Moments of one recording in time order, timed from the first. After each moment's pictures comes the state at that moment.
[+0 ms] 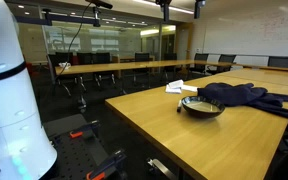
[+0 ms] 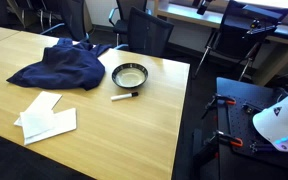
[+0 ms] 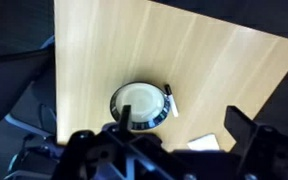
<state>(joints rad) 0.00 -0.54 -0.31 -2.40 -0.02 2.06 -0.51</state>
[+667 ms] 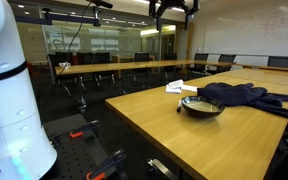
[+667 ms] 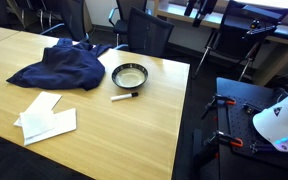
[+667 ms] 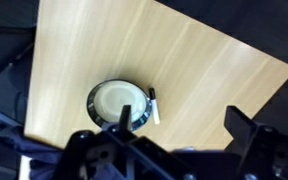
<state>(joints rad) 0.06 -0.49 -0.26 -2.42 -0.02 2.10 -0.58</state>
